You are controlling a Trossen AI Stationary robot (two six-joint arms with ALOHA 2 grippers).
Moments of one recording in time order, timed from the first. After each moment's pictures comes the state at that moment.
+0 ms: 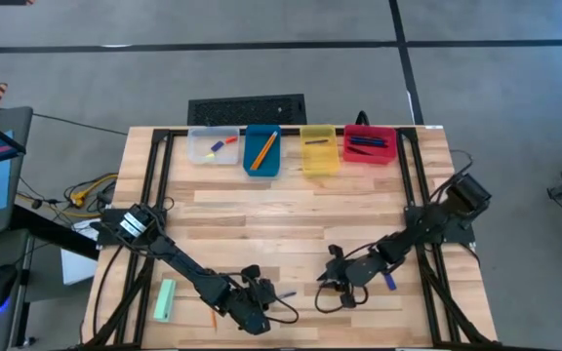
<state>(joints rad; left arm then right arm) -0.65 2.06 1.23 -0.18 -0.43 -0.80 0.58 1.72 0.56 0.54 0.22 0.44</state>
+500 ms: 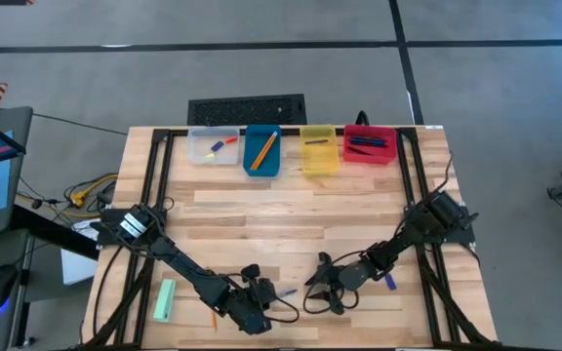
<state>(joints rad) -0.65 2.06 1.23 -0.16 -0.49 -0.81 0.58 1.97 0.61 0.88 0.22 0.49</state>
